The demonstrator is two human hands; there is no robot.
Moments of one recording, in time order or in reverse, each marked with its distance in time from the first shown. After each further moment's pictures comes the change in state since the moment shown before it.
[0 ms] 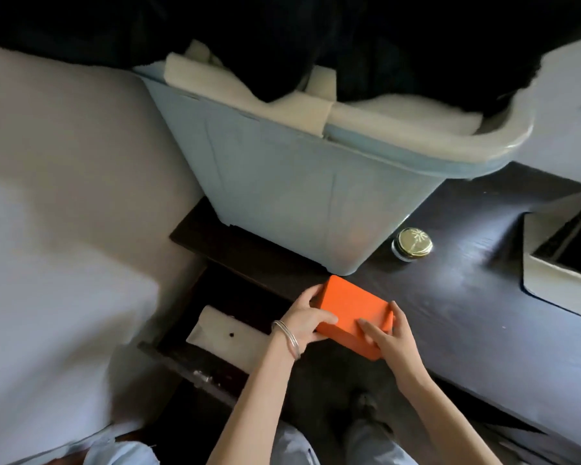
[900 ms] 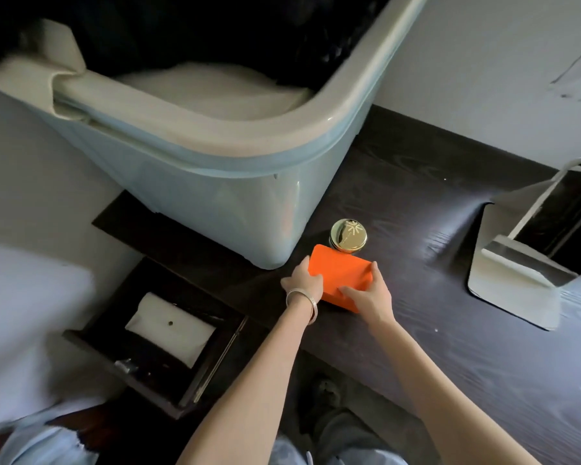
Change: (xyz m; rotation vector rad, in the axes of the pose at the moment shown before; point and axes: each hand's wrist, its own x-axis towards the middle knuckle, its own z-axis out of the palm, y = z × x) left_hand 0.132 -0.002 0.161 0.584 0.445 0.038; right_hand 0.128 -0.004 -0.112 -0.180 -0.009 0.017
